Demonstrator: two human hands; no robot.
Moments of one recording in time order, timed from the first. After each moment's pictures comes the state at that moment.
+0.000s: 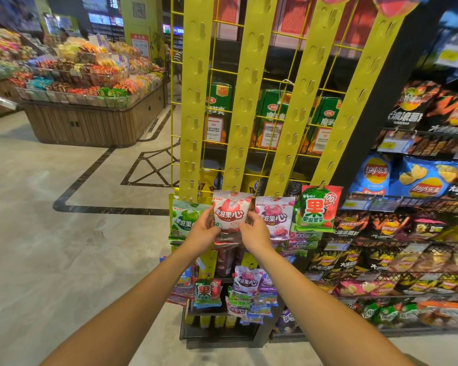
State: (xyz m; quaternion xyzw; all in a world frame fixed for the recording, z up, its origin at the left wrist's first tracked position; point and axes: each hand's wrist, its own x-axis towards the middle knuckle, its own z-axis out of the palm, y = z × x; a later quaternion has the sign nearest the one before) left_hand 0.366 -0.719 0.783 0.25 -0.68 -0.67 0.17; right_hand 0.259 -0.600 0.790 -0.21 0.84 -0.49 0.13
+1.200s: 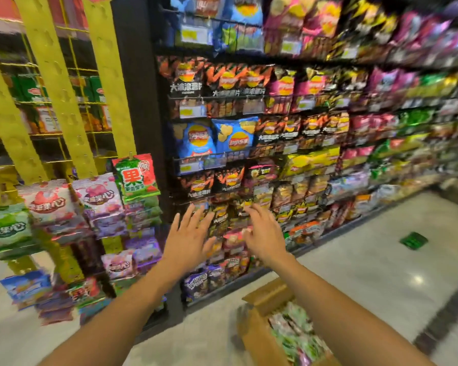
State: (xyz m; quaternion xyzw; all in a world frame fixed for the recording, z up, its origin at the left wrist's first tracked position) left_hand 0.266 -0.324 0.772 0.00 -0.99 -0.01 0.14; right_hand 0.192 -0.102 0.797 -0.20 0.96 -0.18 -0.09
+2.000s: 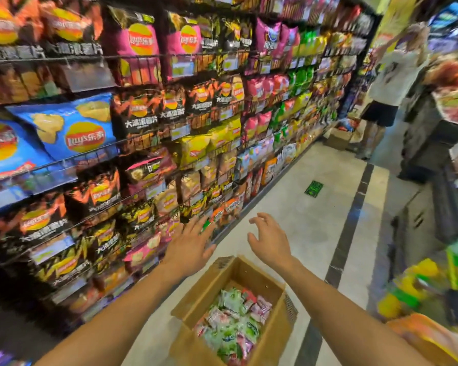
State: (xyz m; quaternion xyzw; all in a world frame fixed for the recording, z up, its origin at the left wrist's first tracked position) left_hand 0.006 -0.075 0.697 -0.25 -0.97 -0.07 0.00; right_hand 0.036 0.169 0.722 0.04 0.98 -0.18 -0.06
